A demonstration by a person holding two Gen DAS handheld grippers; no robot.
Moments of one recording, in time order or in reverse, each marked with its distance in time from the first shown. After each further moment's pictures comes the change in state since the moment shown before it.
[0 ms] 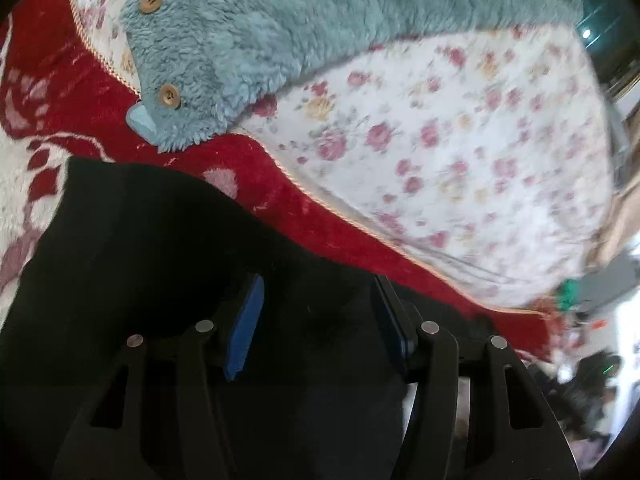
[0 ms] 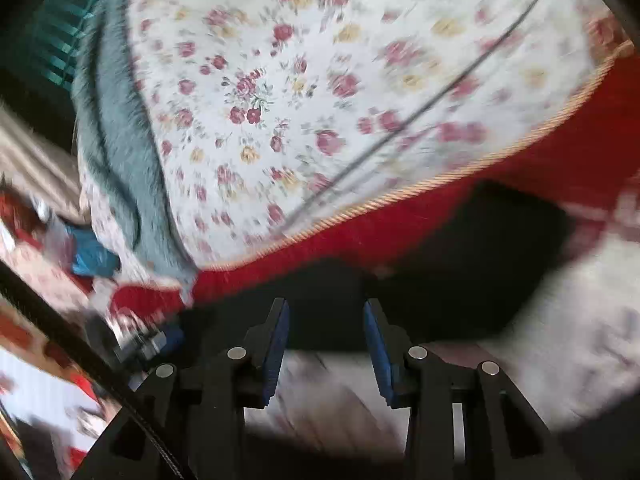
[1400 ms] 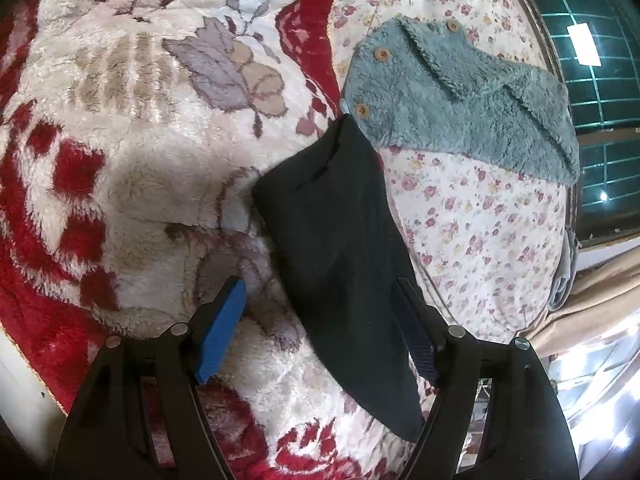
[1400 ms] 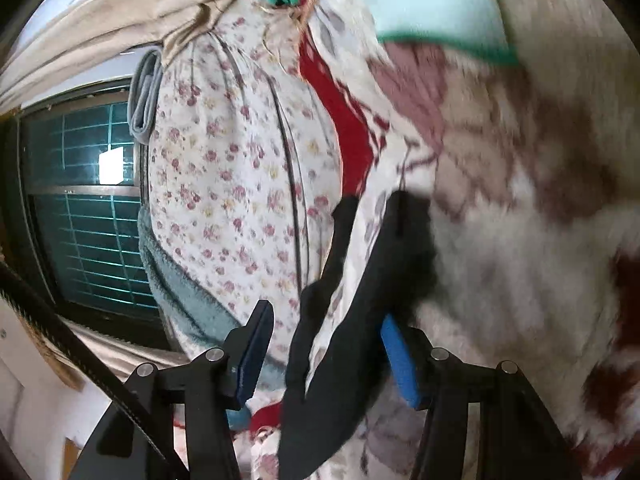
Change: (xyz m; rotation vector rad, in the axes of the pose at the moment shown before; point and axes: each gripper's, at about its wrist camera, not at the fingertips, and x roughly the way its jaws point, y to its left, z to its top) left arm -0.178 0.148 -0.144 -0.510 -0.114 -0.094; right arm -0.151 -0.174 -0.176 0.661 -0.474 0.354
